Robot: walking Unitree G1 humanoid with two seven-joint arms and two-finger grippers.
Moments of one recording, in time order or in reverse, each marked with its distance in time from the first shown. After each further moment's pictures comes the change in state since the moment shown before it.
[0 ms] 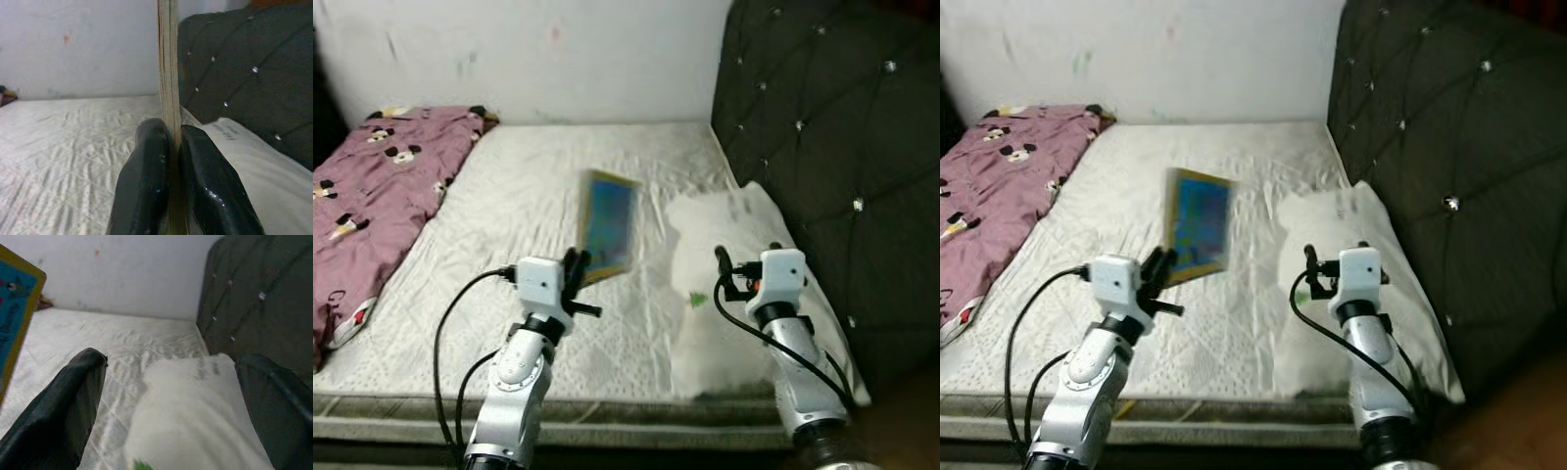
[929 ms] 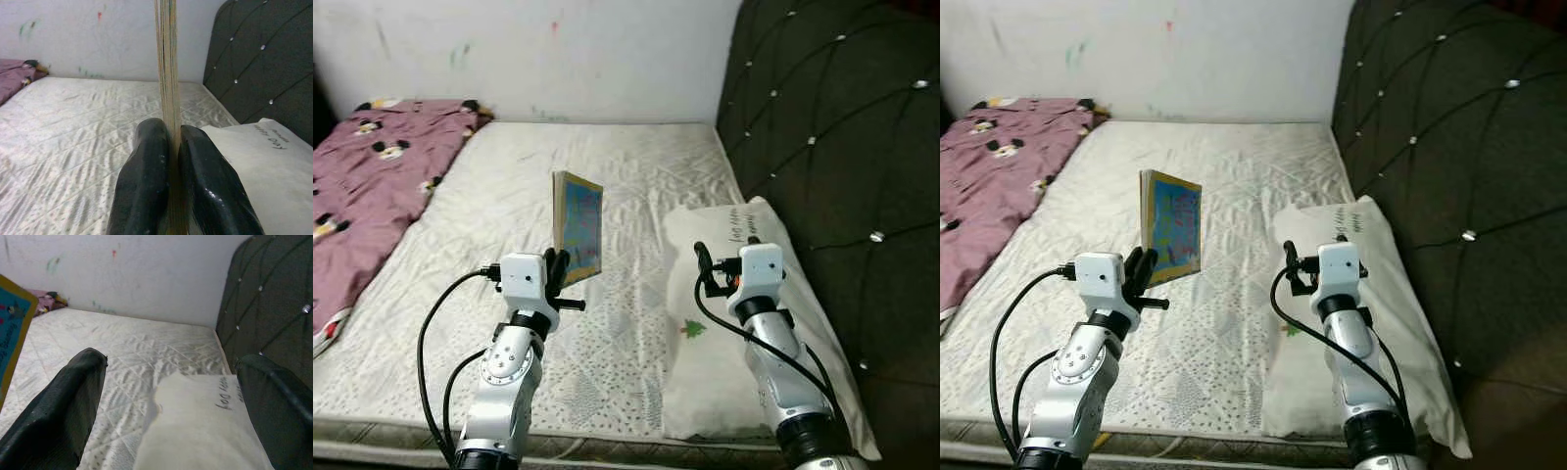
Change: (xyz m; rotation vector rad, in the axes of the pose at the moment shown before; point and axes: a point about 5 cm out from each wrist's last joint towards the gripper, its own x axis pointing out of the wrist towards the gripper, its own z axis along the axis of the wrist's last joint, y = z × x) left arm 0.000 0.017 -0.004 -0.013 0.065 0.120; right arm 0.006 0.013 0.006 -0.005 -0.019 0.038
